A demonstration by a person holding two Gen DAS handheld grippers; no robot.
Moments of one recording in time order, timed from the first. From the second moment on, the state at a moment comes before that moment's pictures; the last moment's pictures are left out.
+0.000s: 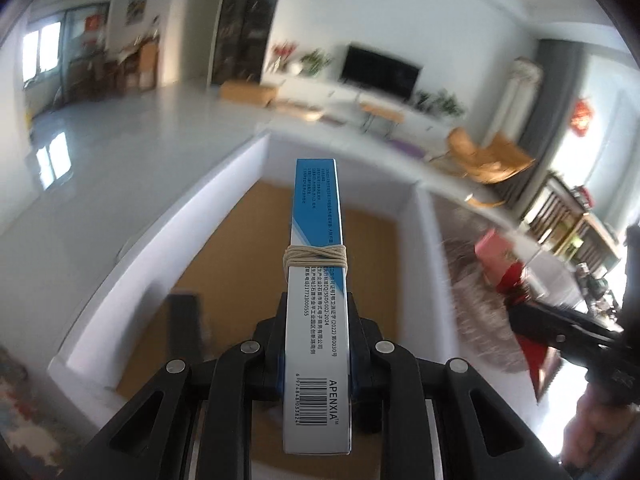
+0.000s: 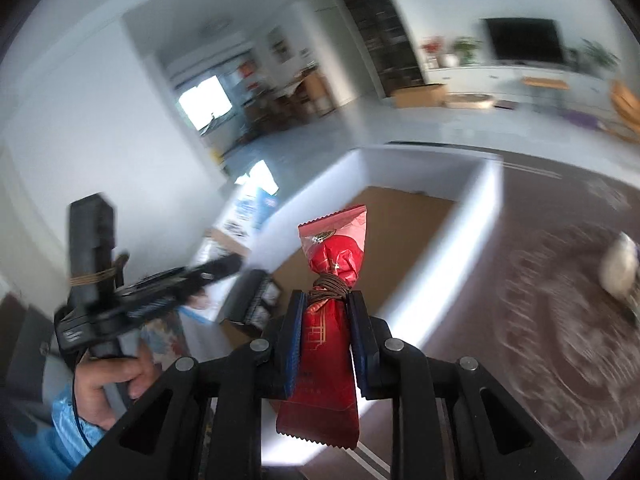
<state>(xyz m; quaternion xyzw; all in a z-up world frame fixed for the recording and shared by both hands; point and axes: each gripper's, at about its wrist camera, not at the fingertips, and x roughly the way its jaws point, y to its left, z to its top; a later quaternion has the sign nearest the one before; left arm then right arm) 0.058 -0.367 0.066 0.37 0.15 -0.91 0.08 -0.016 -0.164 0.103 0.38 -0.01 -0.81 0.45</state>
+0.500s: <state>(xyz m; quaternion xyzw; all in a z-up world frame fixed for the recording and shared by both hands) 0.081 -0.361 0.028 0.39 0.20 -0.89 0.12 0.015 -0.171 0.073 0.34 0.04 -0.83 0.44</state>
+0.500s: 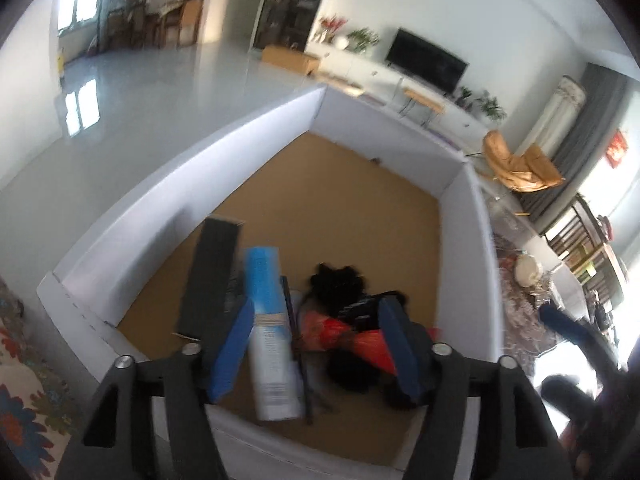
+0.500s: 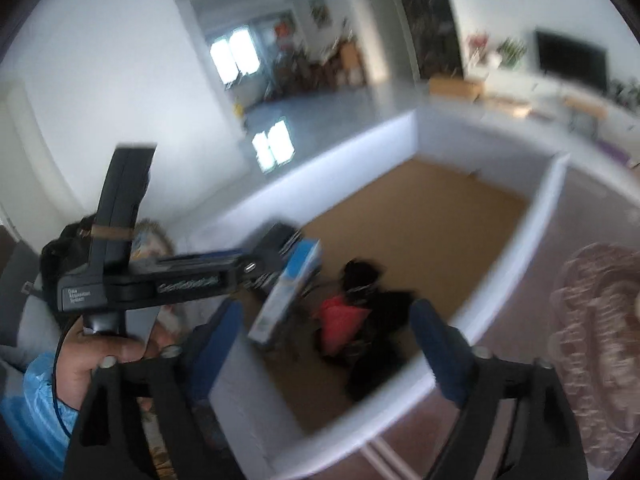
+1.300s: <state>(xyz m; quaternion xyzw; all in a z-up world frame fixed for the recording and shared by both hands) 0.000 -0.016 -0.035 0.45 -0.07 -0.88 -0.08 -0.074 0.160 -0.063 0.46 0.02 -0.89 0.02</state>
